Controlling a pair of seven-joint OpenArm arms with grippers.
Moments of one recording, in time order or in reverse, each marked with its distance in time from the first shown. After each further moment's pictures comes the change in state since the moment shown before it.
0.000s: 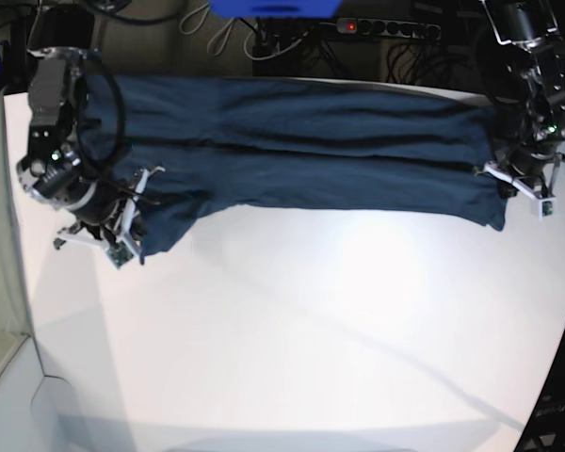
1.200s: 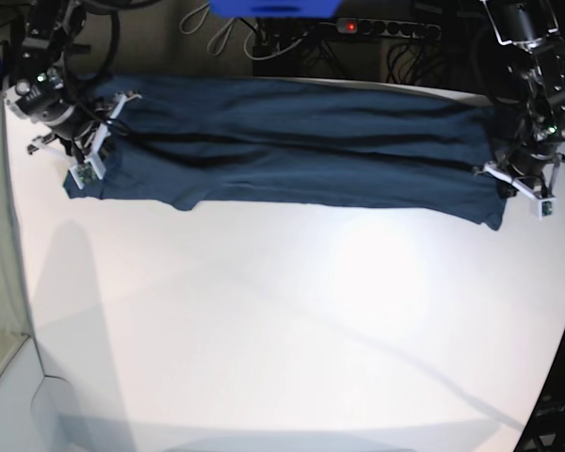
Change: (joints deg) left arm 0.0 -0.3 0.1 0.0 -0.3 -0.1 0.2; right arm -17.0 -5.5 13.8 2.7 0.2 0.2 0.2
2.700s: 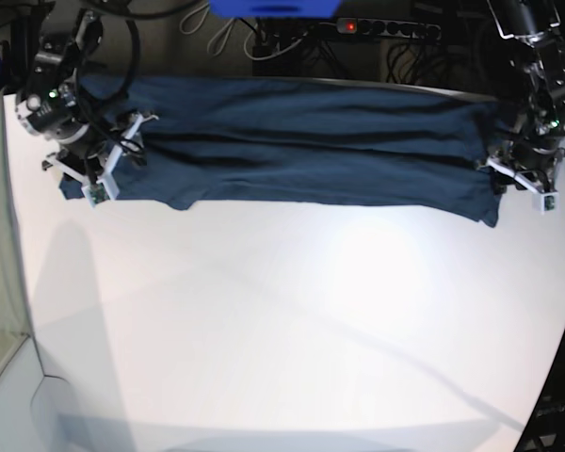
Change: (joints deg) left arm 1.9 -0.4 -0.1 1.0 -0.3 -0.3 -0.1; right arm 5.4 -4.3 -0.7 -0.3 0.0 0.0 -4.2
